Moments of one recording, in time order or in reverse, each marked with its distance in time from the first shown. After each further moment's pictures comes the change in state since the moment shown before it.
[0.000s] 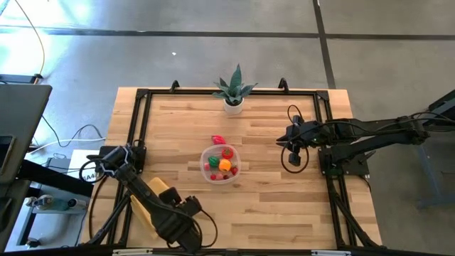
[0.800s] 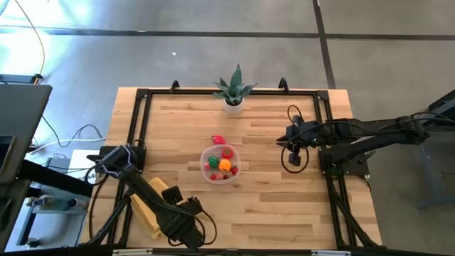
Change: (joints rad) left arm 0.025 0.001 -0.134 0.076 0.030 0.134; right arm 0.000 0.000 0.000 0.000 0.000 0.000
